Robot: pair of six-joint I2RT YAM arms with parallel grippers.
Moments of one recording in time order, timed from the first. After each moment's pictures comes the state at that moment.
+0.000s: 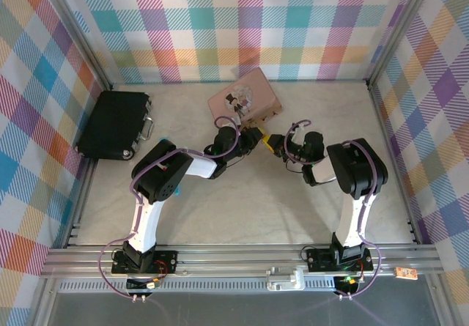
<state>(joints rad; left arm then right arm) -0.67 2.12 1.08 0.85 0.19 -1.32 0.27 1.96 0.64 1.15 -0.72 1.28</state>
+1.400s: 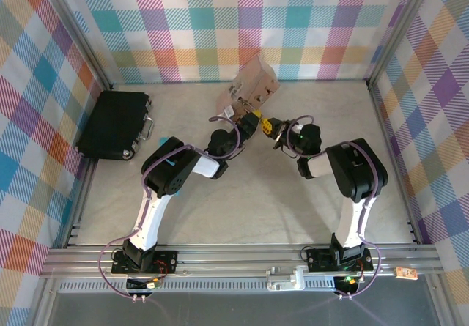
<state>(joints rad) -0.65 2.24 1.12 1.32 0.08 -1.25 0.32 1.94 0.74 1.21 -0.55 2.10</state>
